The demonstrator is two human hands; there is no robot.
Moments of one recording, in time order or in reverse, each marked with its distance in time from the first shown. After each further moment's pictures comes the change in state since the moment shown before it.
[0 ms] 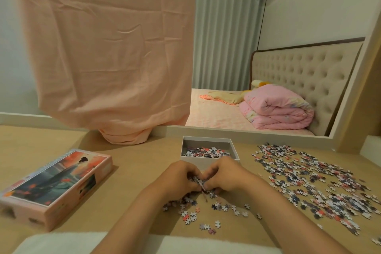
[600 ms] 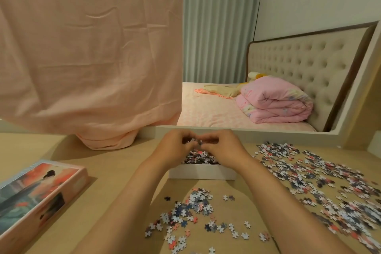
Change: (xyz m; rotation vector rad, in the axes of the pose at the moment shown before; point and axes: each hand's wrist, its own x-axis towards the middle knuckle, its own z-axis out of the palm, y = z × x) left_hand 0.095 0.007 -0.022 -0.128 0.240 0.074; right_hand 0.069 0.006 -0.042 0.172 0.375 -0.211
